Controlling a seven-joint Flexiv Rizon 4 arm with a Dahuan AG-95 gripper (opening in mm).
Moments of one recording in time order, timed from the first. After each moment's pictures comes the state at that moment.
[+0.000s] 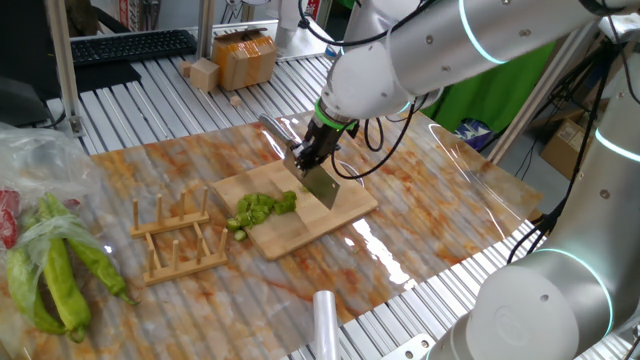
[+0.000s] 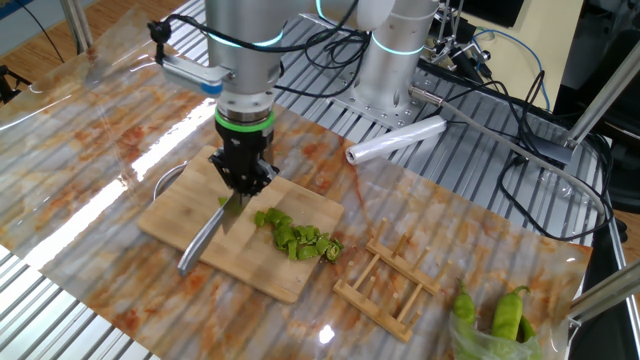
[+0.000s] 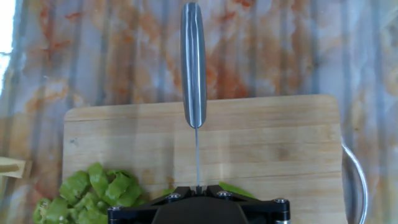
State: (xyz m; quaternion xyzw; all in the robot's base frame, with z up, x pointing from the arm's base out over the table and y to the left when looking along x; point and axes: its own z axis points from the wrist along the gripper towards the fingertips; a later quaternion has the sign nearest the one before) arm 0.534 -0.064 0.073 -0.03 1.00 0.03 0.08
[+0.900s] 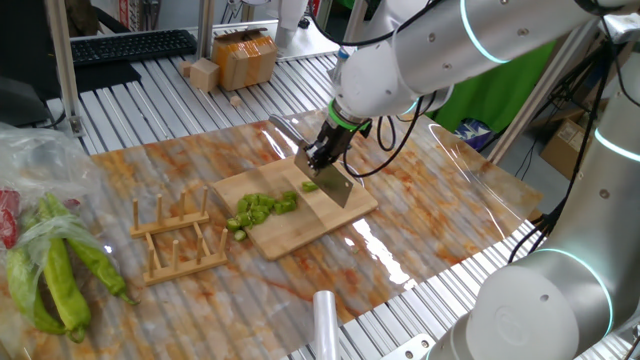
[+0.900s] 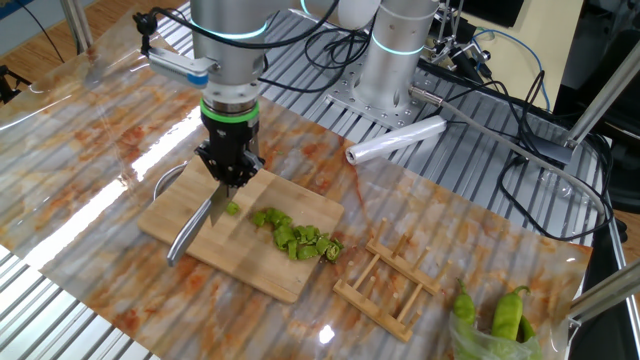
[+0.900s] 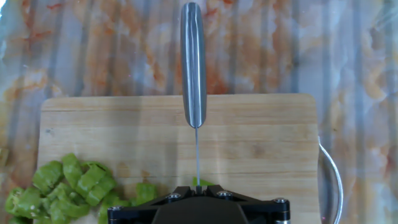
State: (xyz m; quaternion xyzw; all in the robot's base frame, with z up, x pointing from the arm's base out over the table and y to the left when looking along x) arm 0.530 -0.097 0.069 -0.05 0.99 0.03 0.09
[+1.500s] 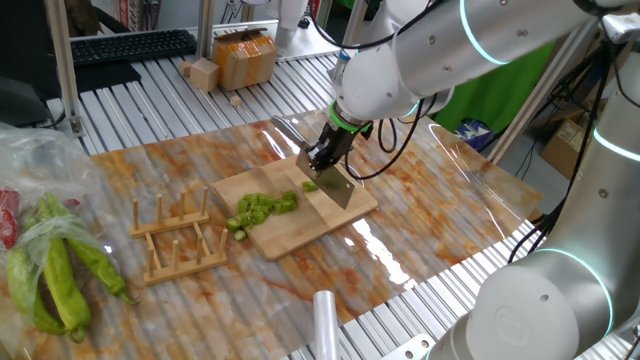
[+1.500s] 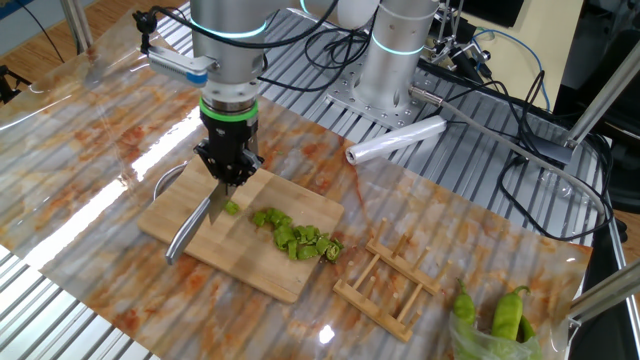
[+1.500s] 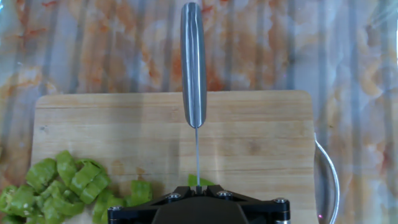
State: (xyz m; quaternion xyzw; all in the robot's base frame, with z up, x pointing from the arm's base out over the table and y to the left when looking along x) arm 0.527 -0.099 0.054 -0.05 0.99 0.03 0.09
